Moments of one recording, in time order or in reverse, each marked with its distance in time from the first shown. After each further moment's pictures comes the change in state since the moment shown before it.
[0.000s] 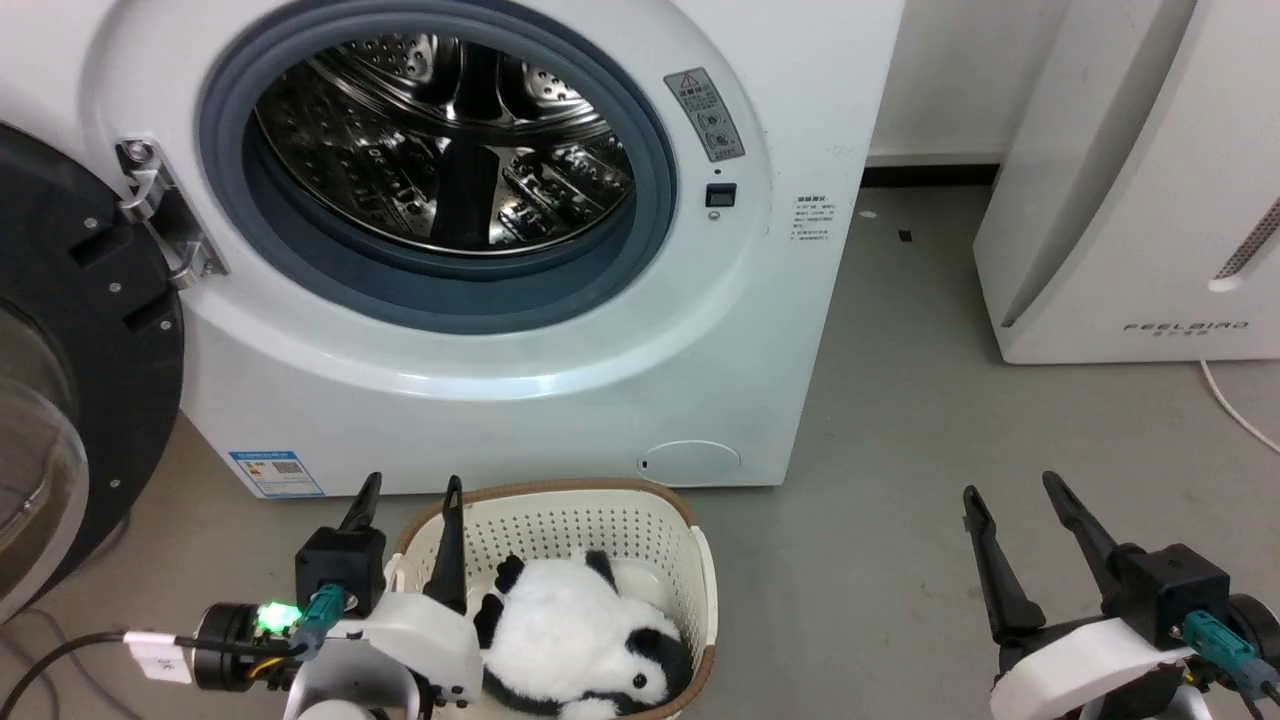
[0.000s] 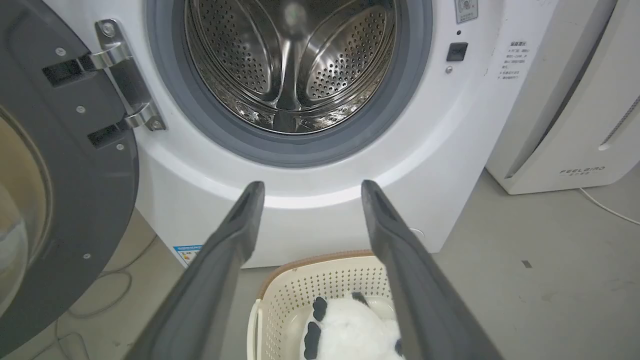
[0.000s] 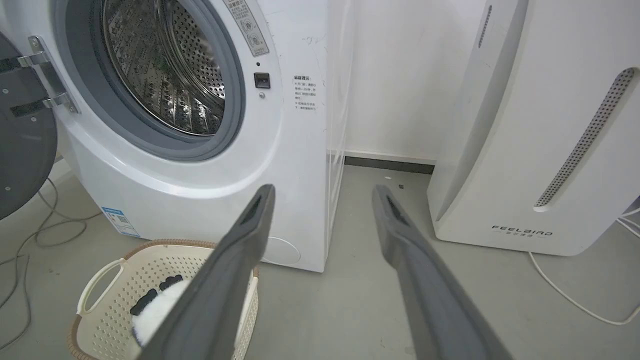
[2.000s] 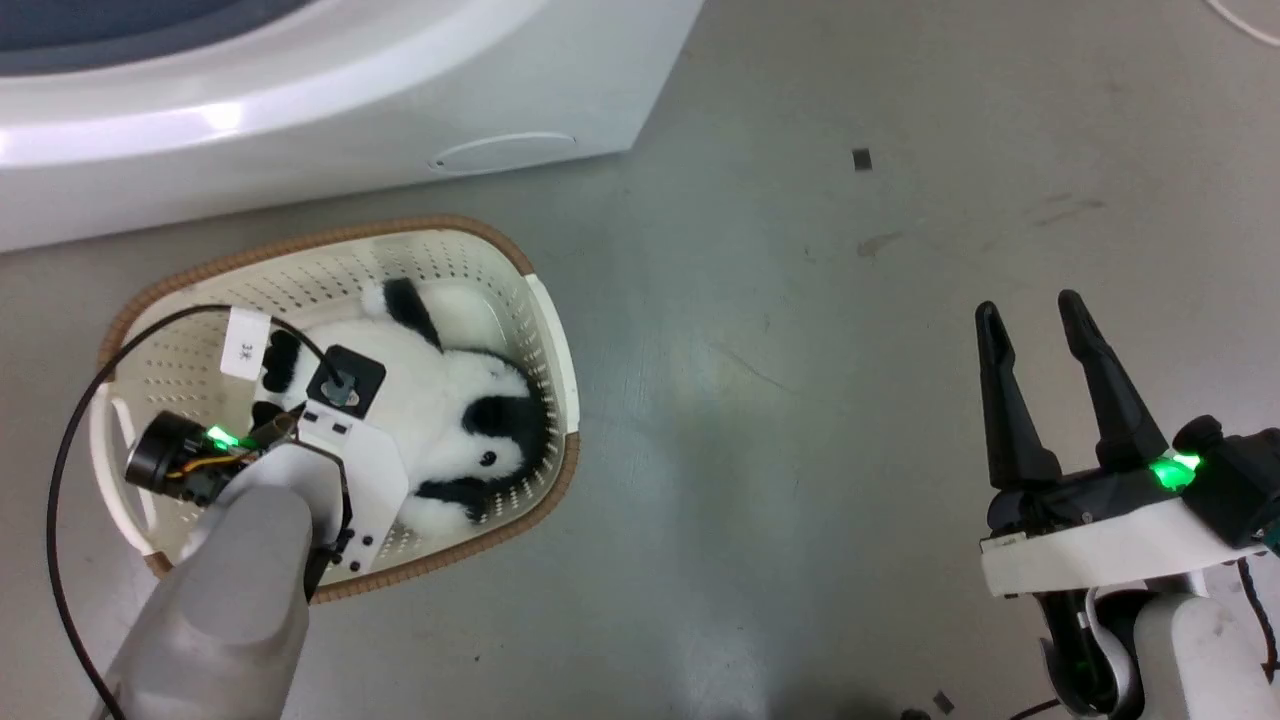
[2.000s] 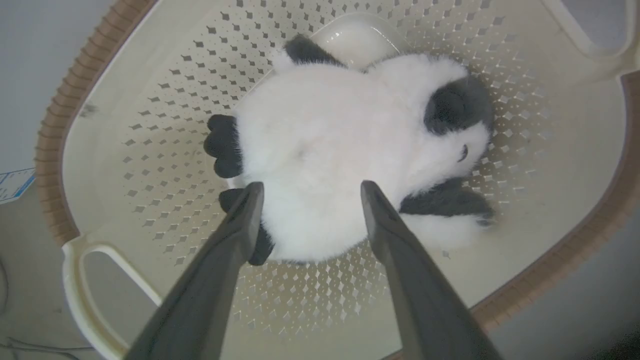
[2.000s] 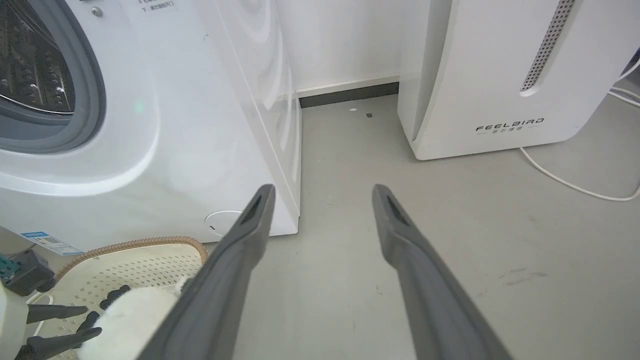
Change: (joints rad) left arm -0.556 0.248 -0.266 0.693 0.037 -0.083 0.275; right arm -0.206 0.000 0.062 -0.045 0.227 0.000 -0.122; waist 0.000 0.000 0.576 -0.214
